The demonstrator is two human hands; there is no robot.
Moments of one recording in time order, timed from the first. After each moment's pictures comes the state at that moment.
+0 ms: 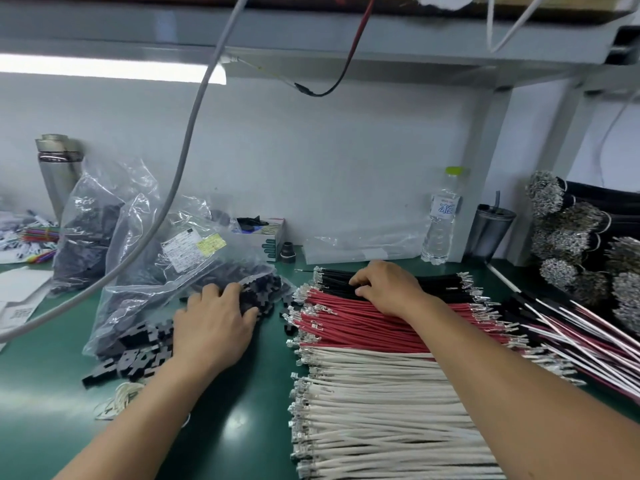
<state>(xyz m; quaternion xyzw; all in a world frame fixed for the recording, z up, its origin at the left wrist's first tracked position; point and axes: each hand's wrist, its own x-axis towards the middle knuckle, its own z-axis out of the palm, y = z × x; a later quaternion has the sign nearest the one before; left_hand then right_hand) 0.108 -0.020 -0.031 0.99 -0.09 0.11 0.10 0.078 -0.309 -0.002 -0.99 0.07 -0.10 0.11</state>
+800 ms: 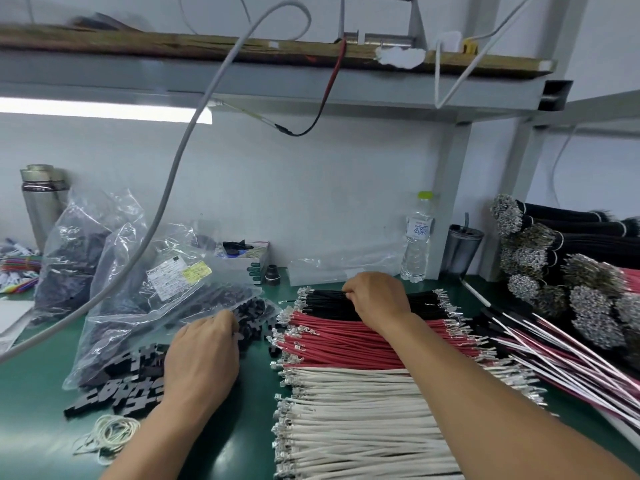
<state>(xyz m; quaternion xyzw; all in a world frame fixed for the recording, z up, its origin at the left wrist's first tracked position) 0.086 -0.026 -0.031 0.95 -0.14 0.24 0.15 0.055 -0.302 0.019 -0.97 0.08 -0.21 0.01</state>
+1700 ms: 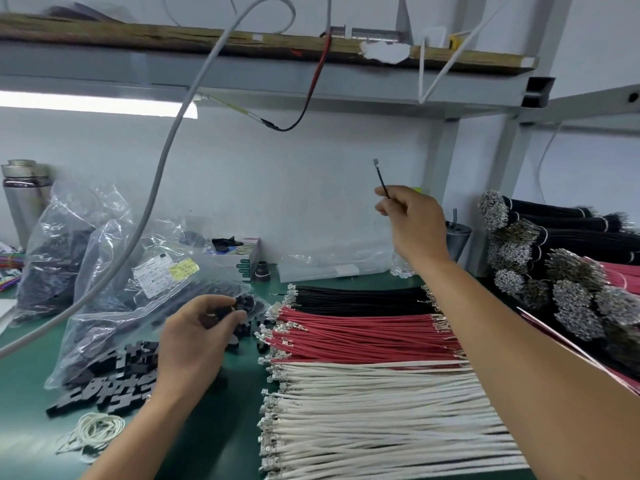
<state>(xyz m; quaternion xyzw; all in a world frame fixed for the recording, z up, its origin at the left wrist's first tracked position) 0.078 -0.029 -0.025 0.78 -0.15 0.21 0.58 0.021 -0.327 0.113 -0.82 0.06 -0.46 0.33</state>
